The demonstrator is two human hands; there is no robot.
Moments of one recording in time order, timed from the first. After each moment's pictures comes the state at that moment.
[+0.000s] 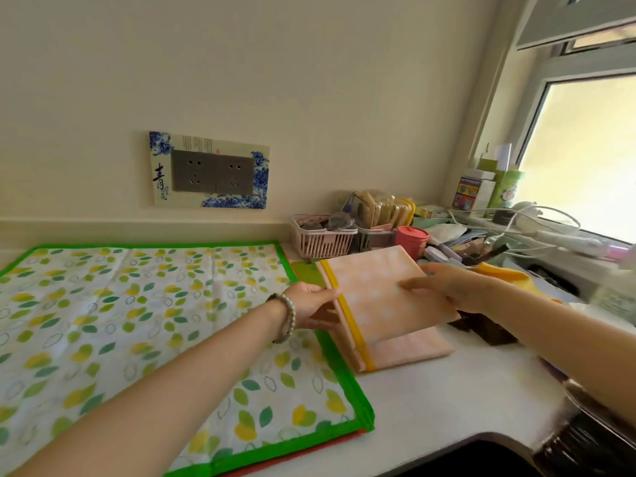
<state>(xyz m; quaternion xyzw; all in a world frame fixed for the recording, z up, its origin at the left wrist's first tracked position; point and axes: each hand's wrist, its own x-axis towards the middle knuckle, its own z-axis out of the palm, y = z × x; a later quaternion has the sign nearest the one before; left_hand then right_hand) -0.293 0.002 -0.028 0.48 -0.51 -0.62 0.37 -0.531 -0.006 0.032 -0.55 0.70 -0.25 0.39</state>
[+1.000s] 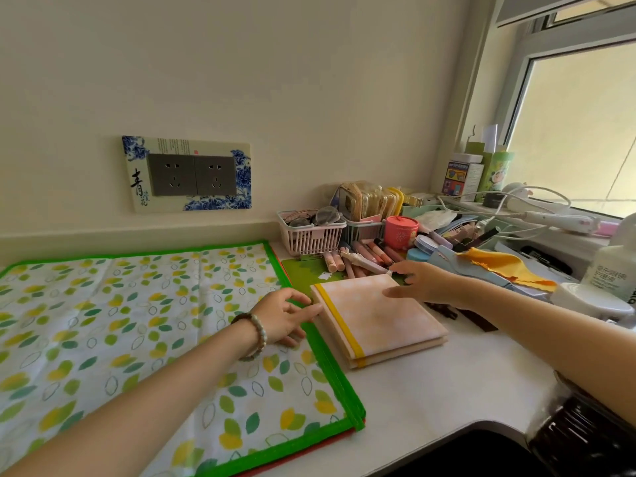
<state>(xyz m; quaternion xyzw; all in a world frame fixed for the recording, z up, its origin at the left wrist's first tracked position) -0.273 0.010 -0.045 0.53 -0.64 -0.46 0.32 -0.537 -0.012 0.007 -0.72 0.67 -0.11 0.18</state>
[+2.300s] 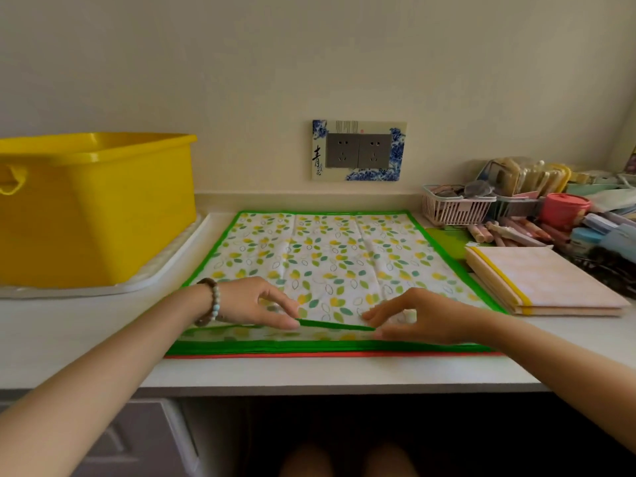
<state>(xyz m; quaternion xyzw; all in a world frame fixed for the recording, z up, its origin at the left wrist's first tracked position) -0.013 0.194 -0.024 0.59 -0.74 -0.31 0.05 -0.305 0.135 -0.033 -0.90 0.34 -0.05 0.28</state>
